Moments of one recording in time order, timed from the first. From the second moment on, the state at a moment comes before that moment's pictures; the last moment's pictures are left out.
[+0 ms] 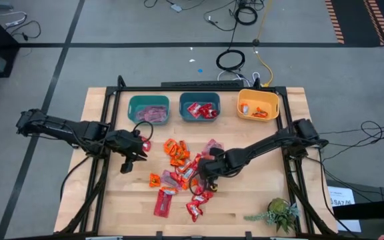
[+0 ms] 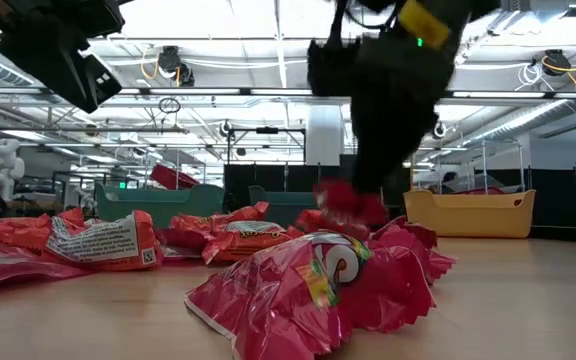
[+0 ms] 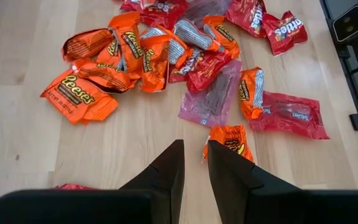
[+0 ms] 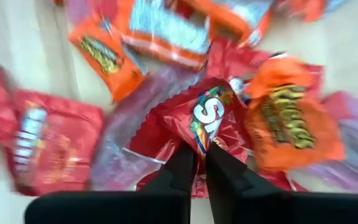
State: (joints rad) left arm -0.18 0.82 0.63 -0.66 0.09 -0.20; right arm 0.28 1.87 1.25 -0.53 0.14 0.51
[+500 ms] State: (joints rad) left arm -0.18 0.82 0.63 -0.66 0.08 -0.20; right arm 0.24 1.61 1.25 -0.61 0.31 0.70
